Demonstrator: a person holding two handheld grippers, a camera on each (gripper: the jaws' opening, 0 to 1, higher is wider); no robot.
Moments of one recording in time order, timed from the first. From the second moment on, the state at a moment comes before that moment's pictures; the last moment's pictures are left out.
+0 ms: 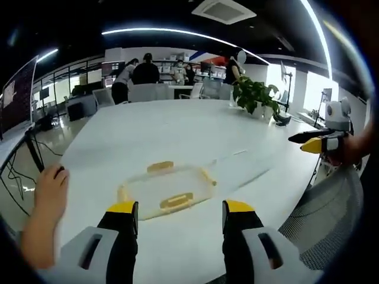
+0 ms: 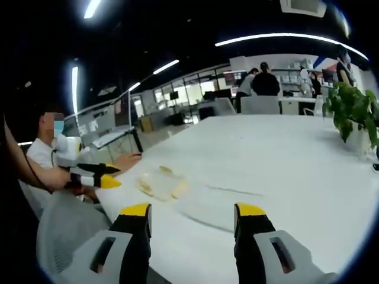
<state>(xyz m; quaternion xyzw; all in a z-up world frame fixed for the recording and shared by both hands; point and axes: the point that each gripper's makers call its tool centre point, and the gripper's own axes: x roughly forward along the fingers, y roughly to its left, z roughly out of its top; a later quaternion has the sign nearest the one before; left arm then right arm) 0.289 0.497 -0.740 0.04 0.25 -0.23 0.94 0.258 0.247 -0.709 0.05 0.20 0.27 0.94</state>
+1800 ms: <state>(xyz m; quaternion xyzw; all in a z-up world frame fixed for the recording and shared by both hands) 0.290 0.477 -0.722 -0.01 0.22 -0.28 0.93 0.261 0.251 -0.680 0.09 0.16 0.29 0.94</state>
